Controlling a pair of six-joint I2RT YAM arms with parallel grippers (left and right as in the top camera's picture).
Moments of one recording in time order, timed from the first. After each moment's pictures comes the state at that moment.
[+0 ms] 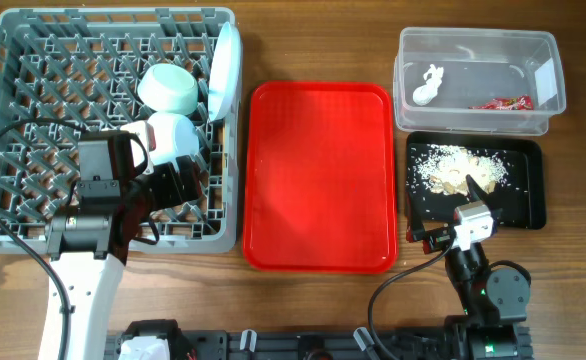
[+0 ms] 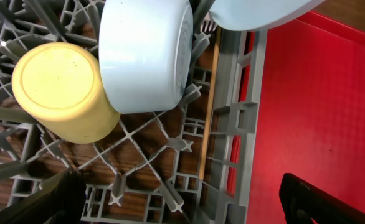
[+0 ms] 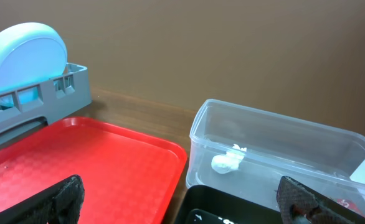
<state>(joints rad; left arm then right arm) 0.01 1.06 0.92 -0.83 0.13 -0.25 0.04 0.02 0.01 0.01 -0.19 -0.14</state>
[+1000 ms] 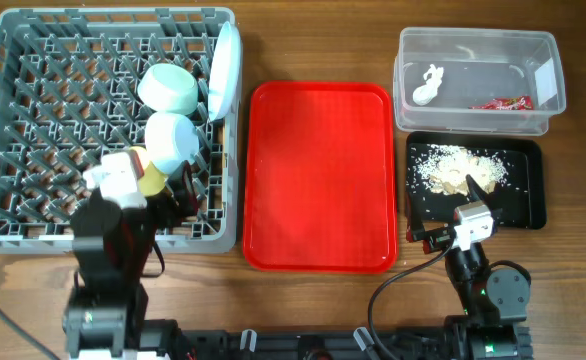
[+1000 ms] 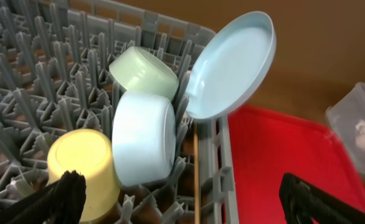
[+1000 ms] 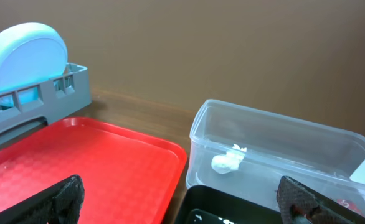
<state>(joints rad) 0.01 0.56 0.51 -0.34 0.08 -0.25 0.04 0.02 0.01 0.01 -0.19 -0.14</state>
